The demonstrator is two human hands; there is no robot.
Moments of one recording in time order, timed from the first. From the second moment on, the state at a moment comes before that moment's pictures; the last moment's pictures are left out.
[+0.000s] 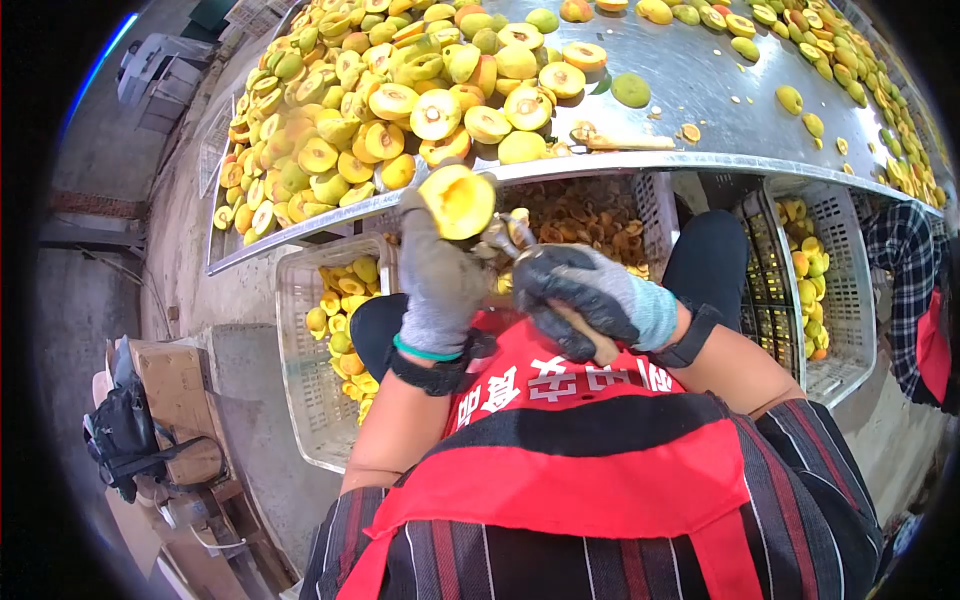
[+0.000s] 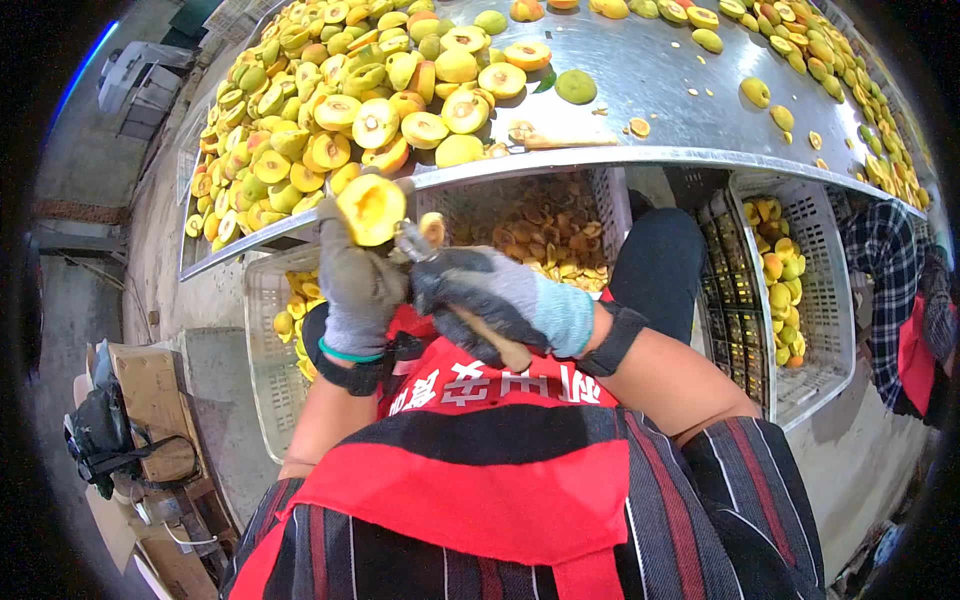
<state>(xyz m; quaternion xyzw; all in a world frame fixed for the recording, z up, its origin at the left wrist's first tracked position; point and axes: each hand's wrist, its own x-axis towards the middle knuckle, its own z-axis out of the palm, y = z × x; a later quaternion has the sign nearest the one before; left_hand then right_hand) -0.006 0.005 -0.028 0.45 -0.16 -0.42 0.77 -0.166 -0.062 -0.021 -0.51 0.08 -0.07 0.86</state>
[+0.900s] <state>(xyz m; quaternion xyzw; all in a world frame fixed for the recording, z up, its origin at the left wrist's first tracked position) 0.110 -0.080 -0.040 0.67 -0.46 -0.23 0.54 -0.196 -0.087 -0.037 -0.45 0.21 -0.16 0.85</state>
